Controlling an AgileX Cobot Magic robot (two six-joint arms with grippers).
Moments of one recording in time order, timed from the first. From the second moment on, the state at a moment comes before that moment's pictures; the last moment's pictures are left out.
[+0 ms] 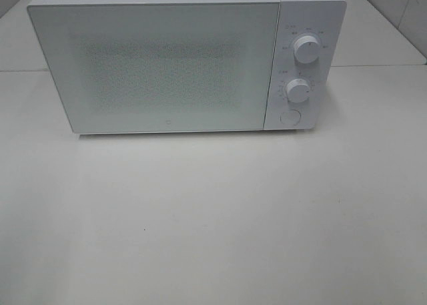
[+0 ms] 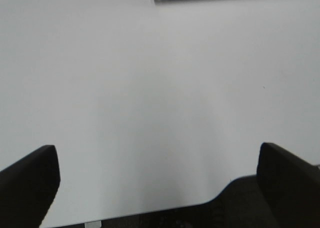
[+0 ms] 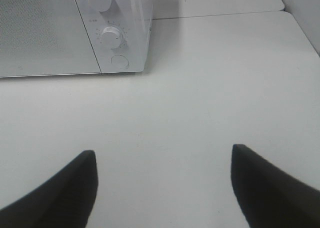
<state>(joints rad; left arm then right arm) -0.06 0.25 -0.52 -0.11 1.09 0.10 0.14 0.00 -0.49 -0.08 0.97 0.11</state>
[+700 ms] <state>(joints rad) 0.09 0.00 -0.52 -0.12 1.09 0.10 0.14 0.00 -0.49 -0.08 0.97 0.11</state>
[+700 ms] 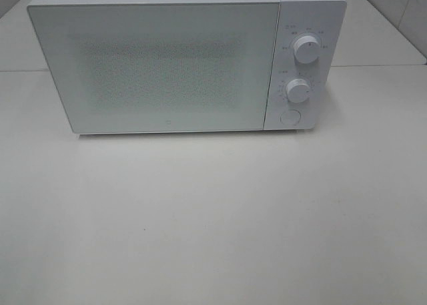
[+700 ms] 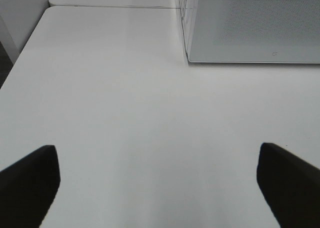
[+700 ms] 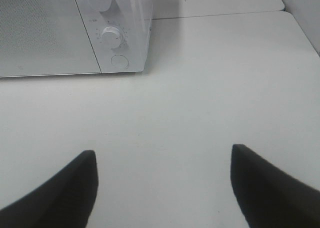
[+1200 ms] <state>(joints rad) 0.09 0.00 -0.52 -0.12 1.09 0.10 0.14 0.00 -0.49 -0.08 0.97 0.11</state>
